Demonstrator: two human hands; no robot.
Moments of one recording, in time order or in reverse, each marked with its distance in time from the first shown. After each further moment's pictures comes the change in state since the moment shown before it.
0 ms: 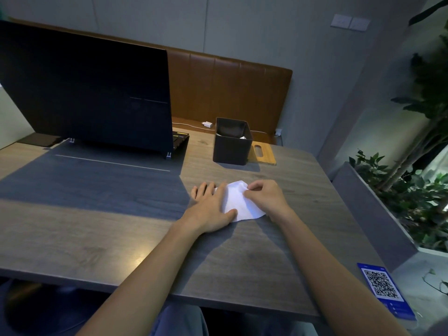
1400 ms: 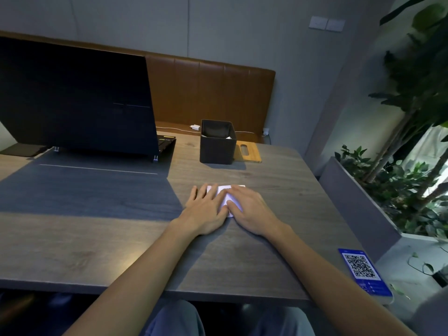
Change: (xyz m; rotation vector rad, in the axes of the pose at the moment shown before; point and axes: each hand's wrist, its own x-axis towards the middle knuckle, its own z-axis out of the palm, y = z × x) left_hand 0.005 0.012 0.017 0.211 0.004 0.140; right_hand -0.014 0.047 0.006 -0.545 -0.072 -0.577
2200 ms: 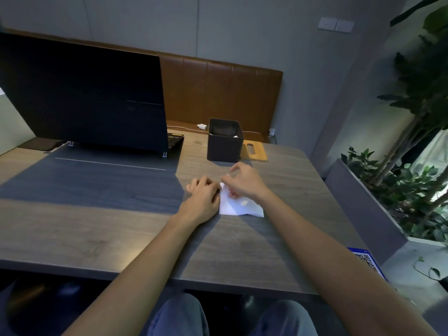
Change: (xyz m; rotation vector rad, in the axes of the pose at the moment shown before) left_hand -0.007 -0.017 -0.008 -0.254 0.260 -0.100; right_hand 0.056 -0.042 -0.033 0.508 -0.047 0.431
